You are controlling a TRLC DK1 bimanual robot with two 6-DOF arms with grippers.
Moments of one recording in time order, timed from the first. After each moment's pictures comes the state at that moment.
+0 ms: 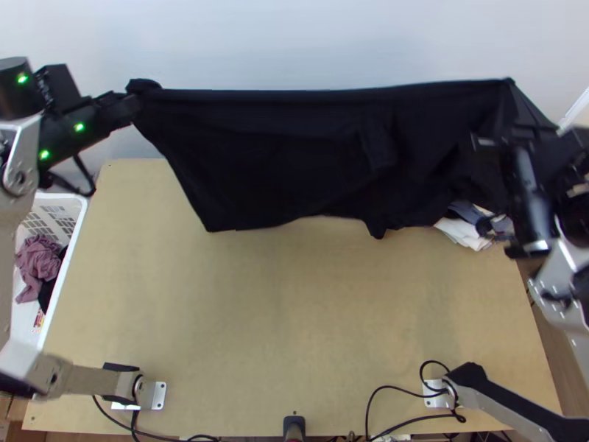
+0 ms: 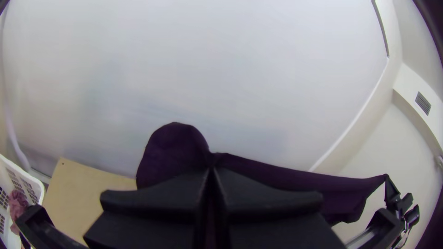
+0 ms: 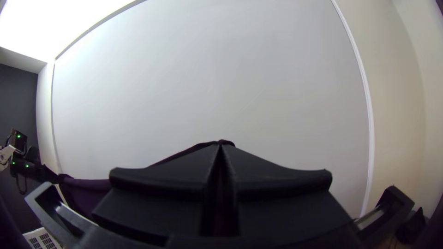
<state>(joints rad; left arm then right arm) -0.10 1.47 2.10 -0.87 0.23 -0.39 0.45 1.03 1.44 -0.05 0.35 0.10</state>
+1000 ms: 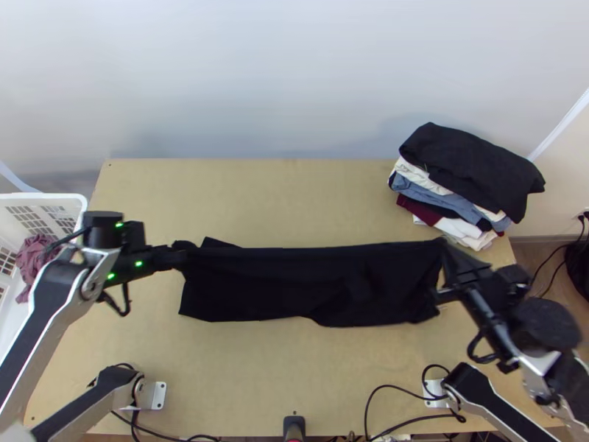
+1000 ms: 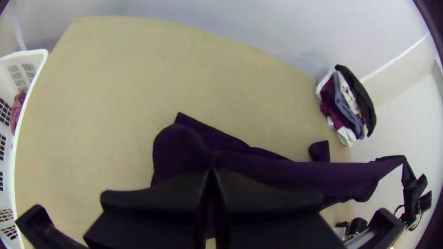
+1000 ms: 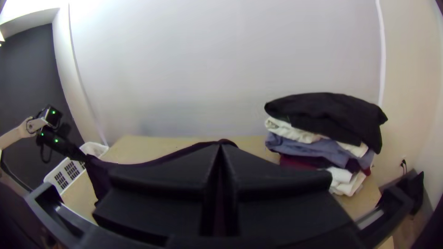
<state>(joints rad) -0.16 1.07 1.00 -0.79 0.23 -0.34 0.67 0.48 0.79 -0.45 0.35 0.30</state>
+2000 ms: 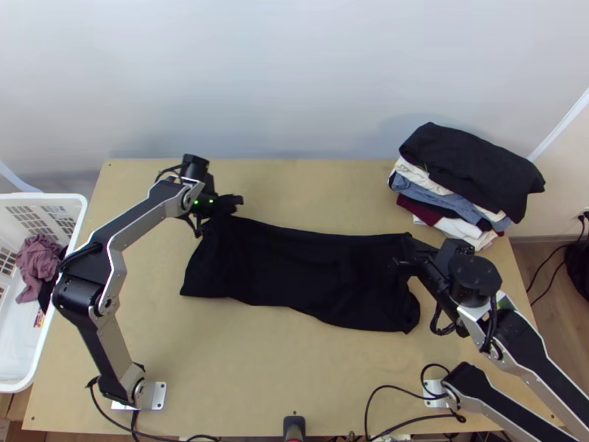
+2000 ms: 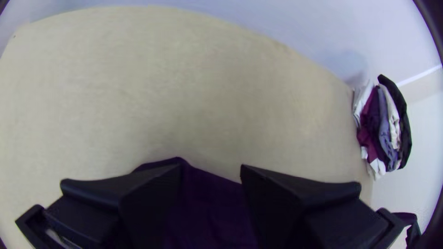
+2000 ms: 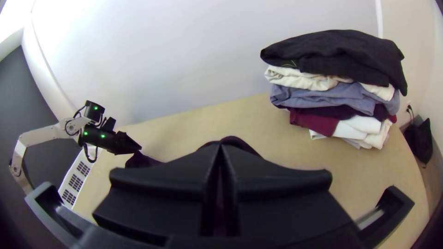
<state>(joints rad) -0.27 1.95 1.52 -0.54 0.18 -0.39 0.62 0.77 0.74 -0.32 0.30 0.54</state>
